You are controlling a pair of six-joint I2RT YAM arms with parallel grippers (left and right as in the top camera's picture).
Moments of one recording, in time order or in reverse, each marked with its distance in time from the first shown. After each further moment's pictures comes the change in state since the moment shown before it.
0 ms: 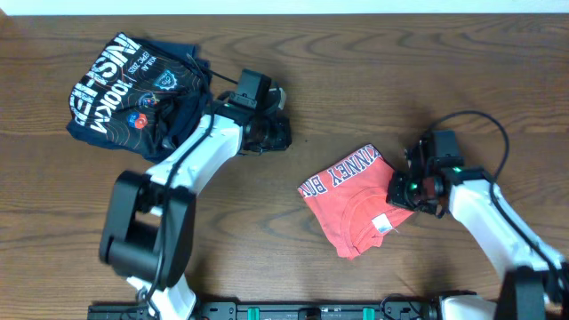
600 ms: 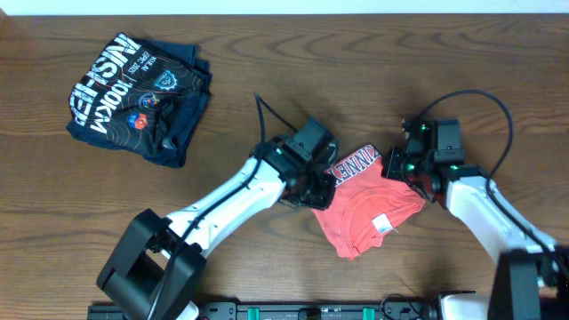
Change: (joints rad) left arm -0.351 -0.109 -0.139 -0.057 0.006 -0.126; right arm -0.001 0.122 0.000 0.325 -0.002 -0.003
